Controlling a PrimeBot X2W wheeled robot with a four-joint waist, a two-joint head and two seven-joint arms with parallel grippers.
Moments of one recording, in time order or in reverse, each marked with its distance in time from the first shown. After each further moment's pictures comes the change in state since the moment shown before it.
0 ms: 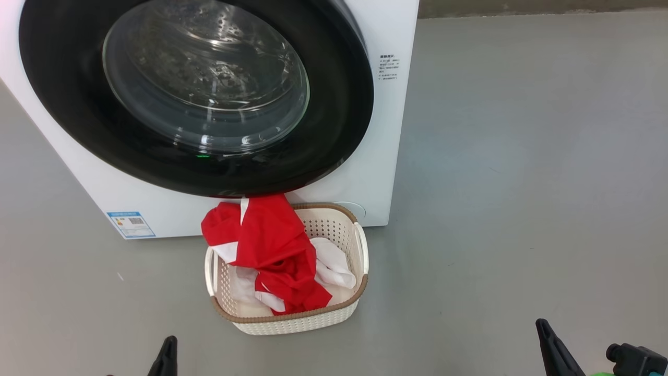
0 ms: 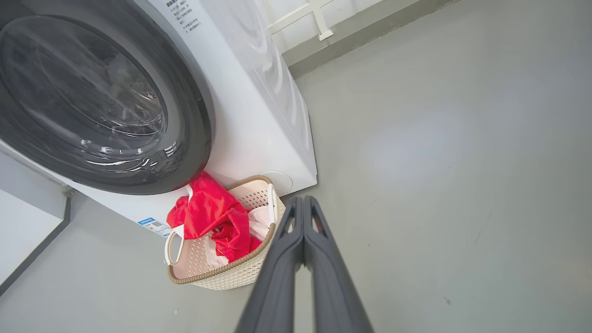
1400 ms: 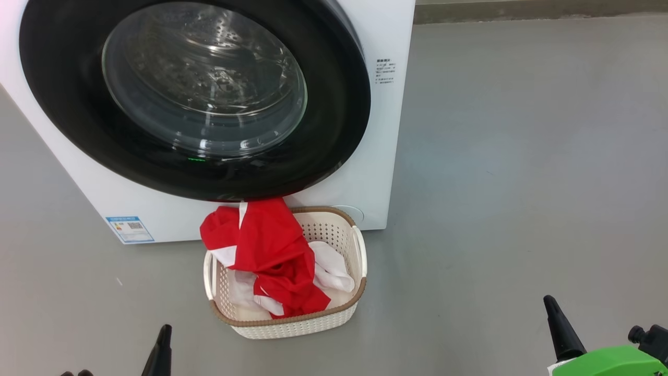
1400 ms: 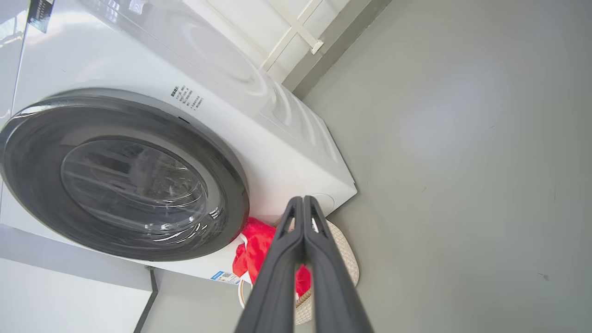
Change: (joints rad) left arm -0.032 -0.007 0.019 -0.024 -0.449 0.000 0.119; right arm -0.050 0.021 -0.056 -0.042 0.375 0.000 0.119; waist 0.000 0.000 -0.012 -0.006
